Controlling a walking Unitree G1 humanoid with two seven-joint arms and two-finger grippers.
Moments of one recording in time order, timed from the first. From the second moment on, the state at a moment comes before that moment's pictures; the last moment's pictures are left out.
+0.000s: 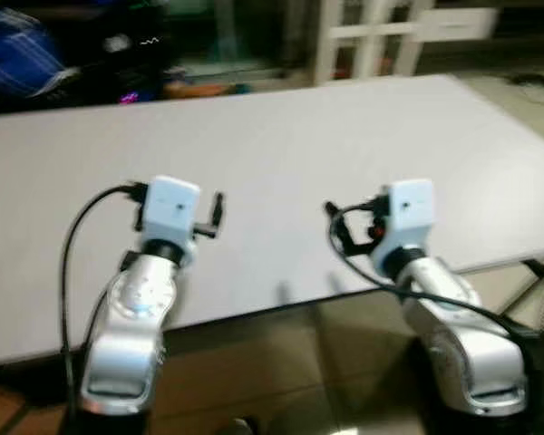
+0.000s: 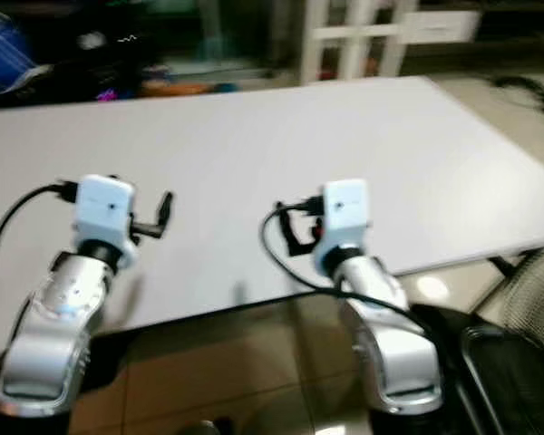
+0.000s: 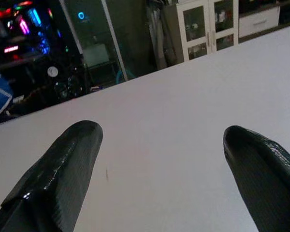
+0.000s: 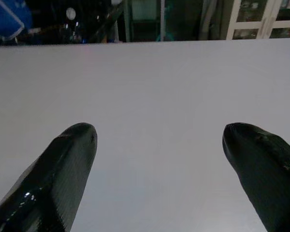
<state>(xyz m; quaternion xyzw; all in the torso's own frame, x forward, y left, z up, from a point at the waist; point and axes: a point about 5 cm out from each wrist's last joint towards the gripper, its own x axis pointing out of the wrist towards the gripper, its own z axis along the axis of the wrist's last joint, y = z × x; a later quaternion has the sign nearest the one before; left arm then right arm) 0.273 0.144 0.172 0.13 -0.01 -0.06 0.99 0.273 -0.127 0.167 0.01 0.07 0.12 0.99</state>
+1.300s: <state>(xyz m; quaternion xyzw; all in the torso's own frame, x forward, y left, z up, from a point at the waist) 0.275 0.136 0.168 0.14 -0.01 -0.06 0.99 0.276 -0.121 0.157 0.00 0.09 0.12 0.99</state>
